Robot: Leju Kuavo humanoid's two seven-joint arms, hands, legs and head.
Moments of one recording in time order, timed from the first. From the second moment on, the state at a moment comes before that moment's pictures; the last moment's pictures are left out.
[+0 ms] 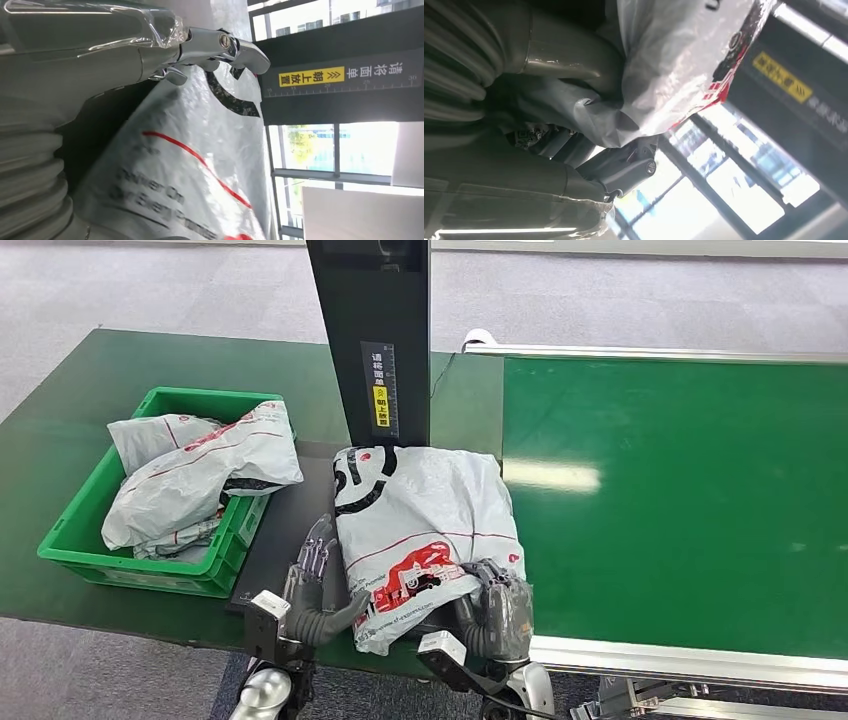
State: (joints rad) left arm -0.10 -0.25 -0.14 -1.05 -0.21 0.00 -0.70; right arm -0.09 0.32 0.18 -0.85 0.86 -0.68 -0.70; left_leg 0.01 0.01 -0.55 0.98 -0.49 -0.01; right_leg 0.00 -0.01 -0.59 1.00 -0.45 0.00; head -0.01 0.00
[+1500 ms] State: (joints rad) left arm -0.08 -0.18 -0.14 -1.09 -0.17 0.05 -0.70; right arm -0.01 0.13 0.21 -1.19 0.20 -0.04 -0.70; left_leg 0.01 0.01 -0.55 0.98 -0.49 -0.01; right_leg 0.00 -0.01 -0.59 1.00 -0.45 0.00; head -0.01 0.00
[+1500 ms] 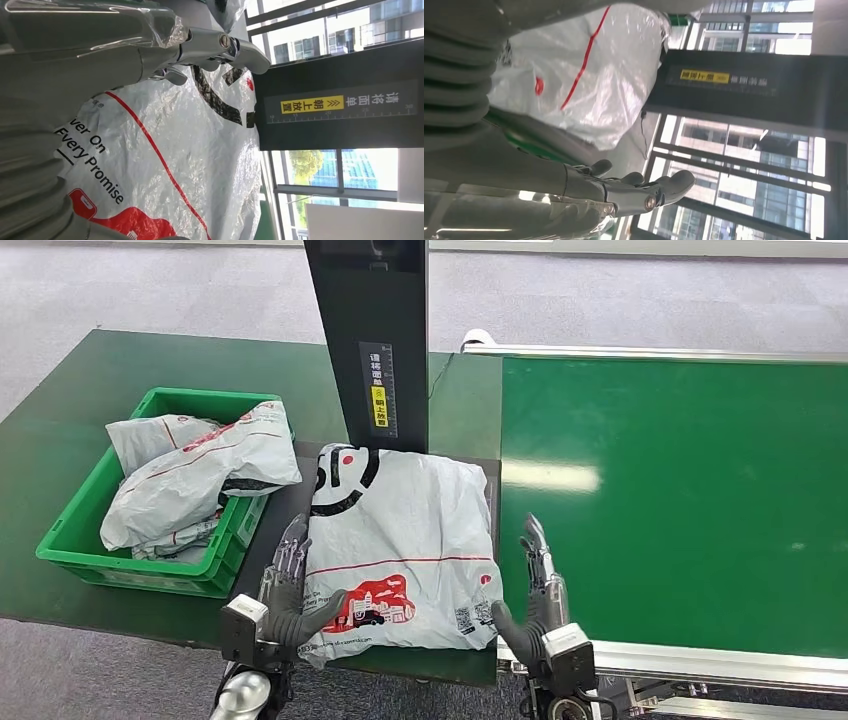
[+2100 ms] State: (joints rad) left arm -0.04 -0.19 -0.17 -1.15 -0.28 -0.06 -0.70; right arm -0.07 0.12 -0.03 -0.98 0.13 0.03 -0.70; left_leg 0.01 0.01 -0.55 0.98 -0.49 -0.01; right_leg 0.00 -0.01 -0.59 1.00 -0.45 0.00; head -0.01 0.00
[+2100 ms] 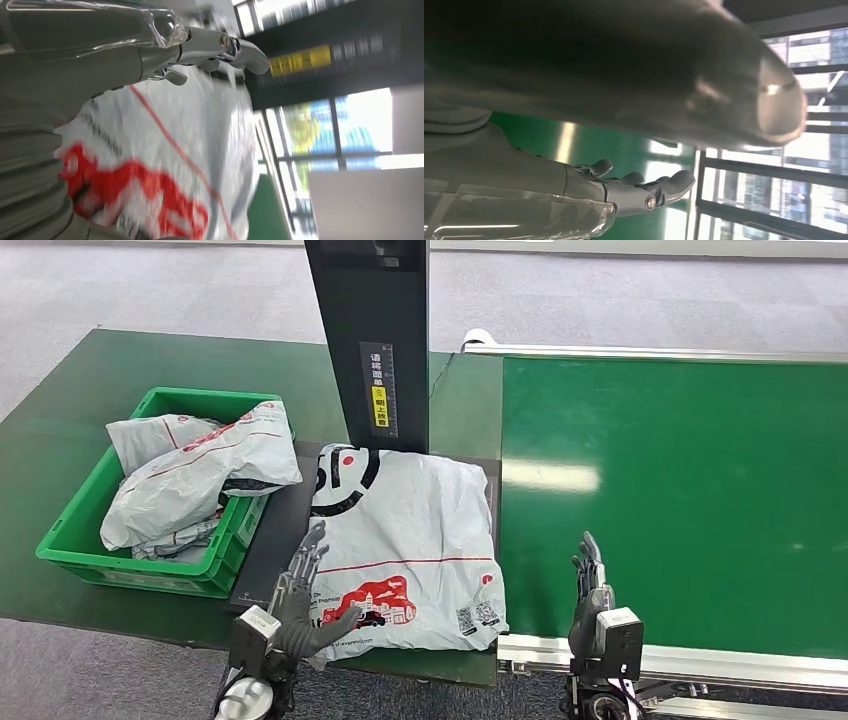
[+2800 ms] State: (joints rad) left arm 0.07 -0.12 -0.32 -1.26 -0.78 0.12 -0.60; right arm -0.02 0.15 -0.17 -0.91 0.17 0.05 -0.70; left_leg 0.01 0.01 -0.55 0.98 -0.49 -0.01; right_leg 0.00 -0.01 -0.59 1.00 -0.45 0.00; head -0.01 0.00
